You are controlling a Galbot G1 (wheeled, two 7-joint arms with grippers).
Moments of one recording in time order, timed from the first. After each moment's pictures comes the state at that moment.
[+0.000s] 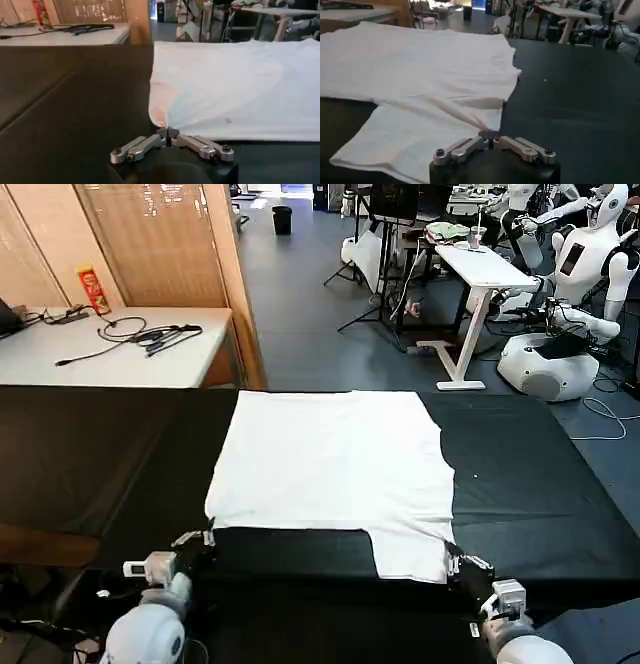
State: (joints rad) left arm 1.47 -1.23 -0.52 -1.99 -0.34 0.43 -0.16; right arm -1.65 0.92 0.46 2.10 0.56 -0.34 0.29
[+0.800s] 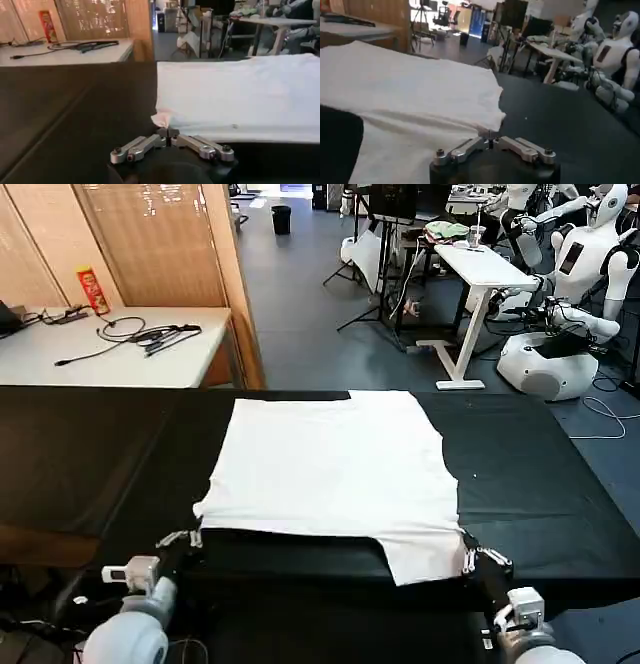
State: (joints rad) left arm 1.51 -1.21 -0.57 -2.11 -0.35 0.44 -0.16; right arm -1.64 0.91 0.50 2.15 0.40 -0.21 0.30
